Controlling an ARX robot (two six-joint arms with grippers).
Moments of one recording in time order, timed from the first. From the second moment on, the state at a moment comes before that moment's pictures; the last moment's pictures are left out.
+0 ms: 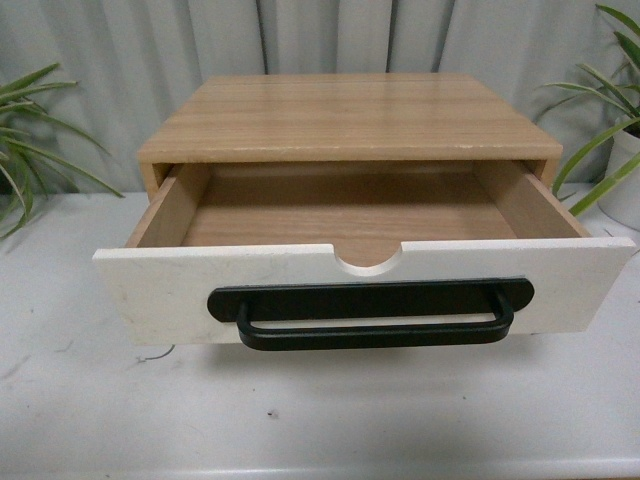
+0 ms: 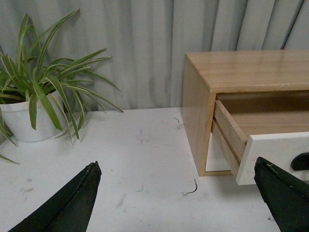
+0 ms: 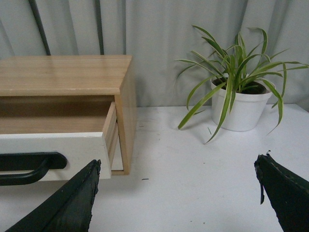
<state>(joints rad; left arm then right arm) 0.00 0.01 0.01 0.00 0.00 0.00 0.00 0.00 0.01 0.00 0.00 -0.01</state>
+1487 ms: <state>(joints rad) 0.00 0.01 0.01 0.00 0.00 0.00 0.00 0.00 0.01 0.00 0.00 -0.01</state>
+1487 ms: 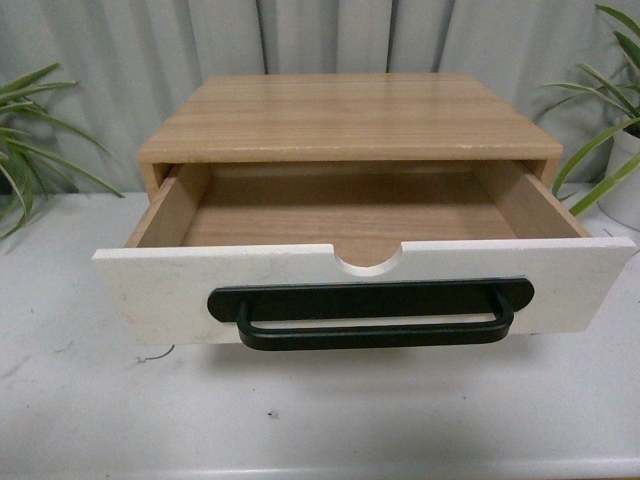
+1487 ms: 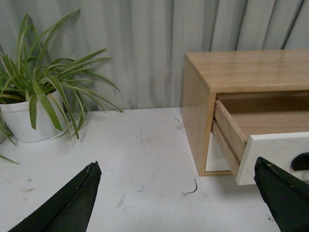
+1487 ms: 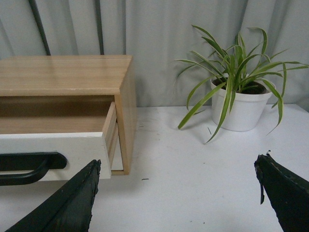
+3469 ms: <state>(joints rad) -0.11 0.71 0.40 0.06 -0.15 -0.09 0.04 0.74 0.33 0.45 0.08 0.02</state>
